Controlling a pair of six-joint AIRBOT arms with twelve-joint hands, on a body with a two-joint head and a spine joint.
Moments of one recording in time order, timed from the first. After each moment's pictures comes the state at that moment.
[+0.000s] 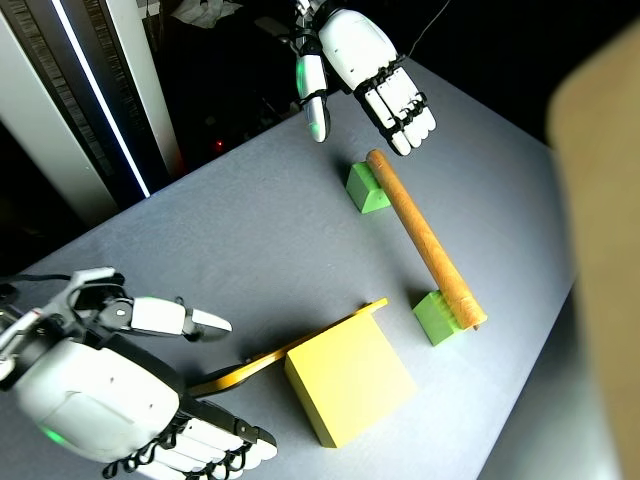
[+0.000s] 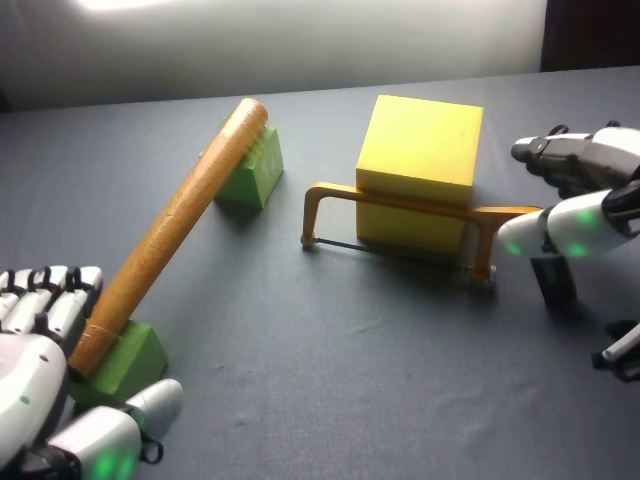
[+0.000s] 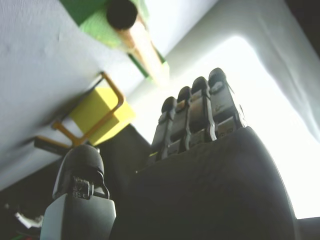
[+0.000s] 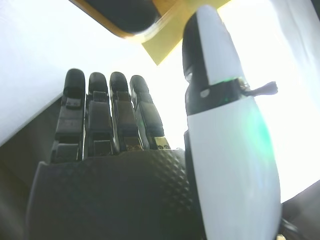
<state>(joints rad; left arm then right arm) 0.93 -0.78 0.33 -1.11 -1.37 1.73 -0.45 -0.98 0.96 1.50 0.48 -1.37</state>
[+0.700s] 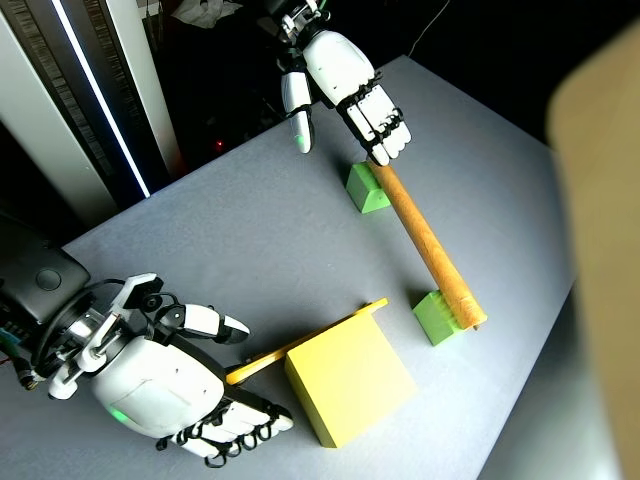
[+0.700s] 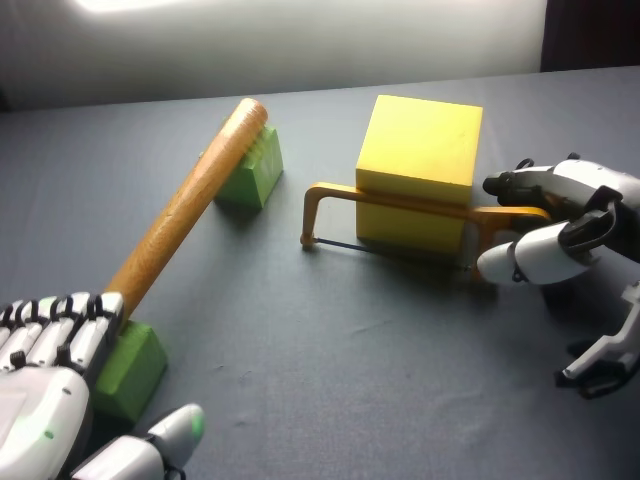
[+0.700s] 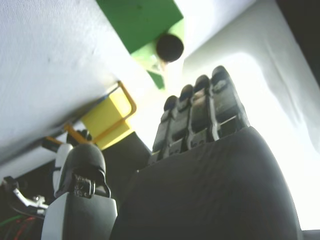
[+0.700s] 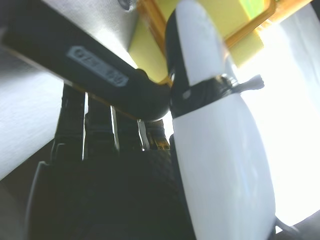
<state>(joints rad) 1.00 -0.90 0.35 -1.08 -1.47 1.66 -0.50 -1.11 1.04 1.51 0.52 -1.37</state>
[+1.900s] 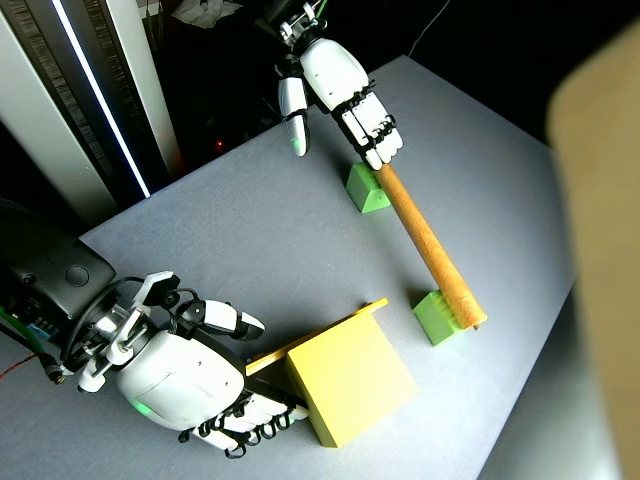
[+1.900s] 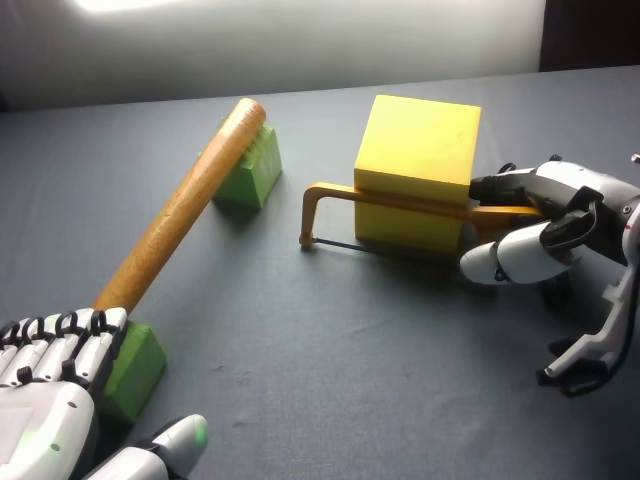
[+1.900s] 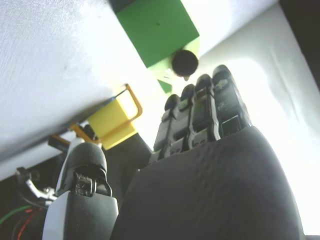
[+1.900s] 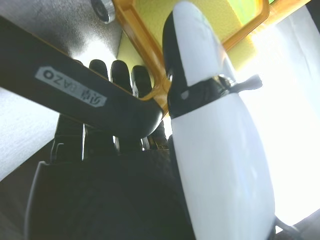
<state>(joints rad) 1.04 -0.94 0.39 -1.04 -1.48 1.60 -0.48 -1.14 1.05 1.51 0.52 -1.37</state>
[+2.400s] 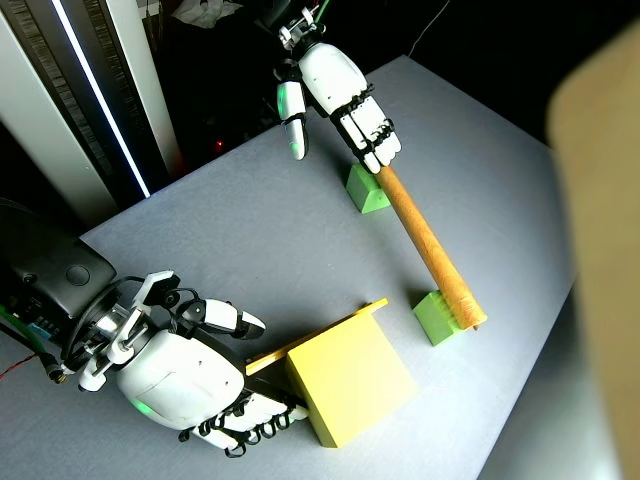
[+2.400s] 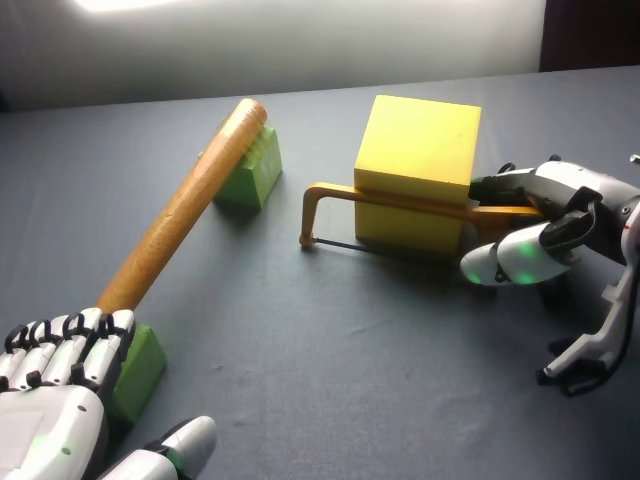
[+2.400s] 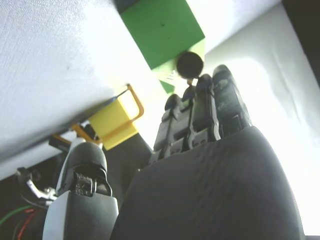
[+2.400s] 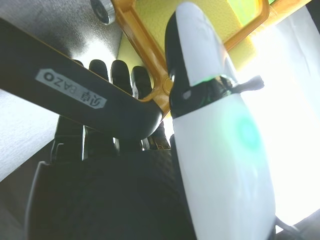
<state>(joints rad) 1.04 -0.98 0.40 -1.04 -1.51 1.60 -0.48 -1.14 1.05 1.51 0.53 -1.37</state>
